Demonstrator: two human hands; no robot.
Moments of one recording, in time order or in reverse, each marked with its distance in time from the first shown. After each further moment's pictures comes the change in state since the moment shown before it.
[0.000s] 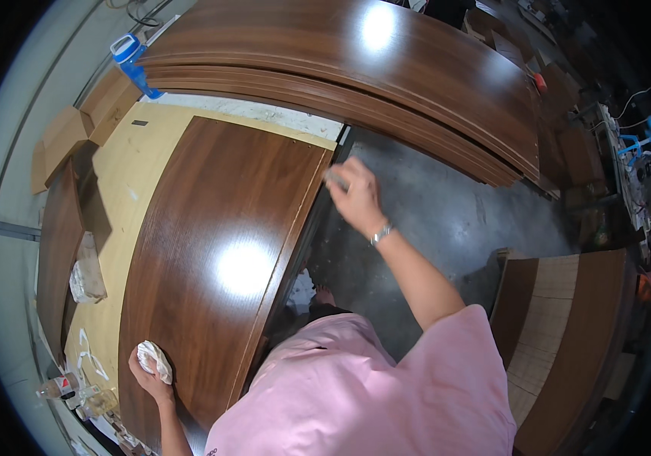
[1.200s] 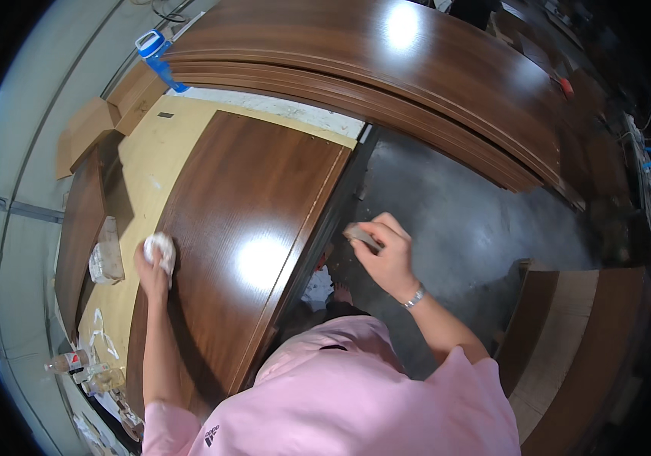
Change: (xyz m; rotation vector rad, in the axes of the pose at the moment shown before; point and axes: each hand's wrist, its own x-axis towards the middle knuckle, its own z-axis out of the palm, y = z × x) left_hand 0.166 0.069 0.120 -0.054 0.026 0.109; right_hand -0.083 -0.034 -0.043 0.240 -0.004 0.065
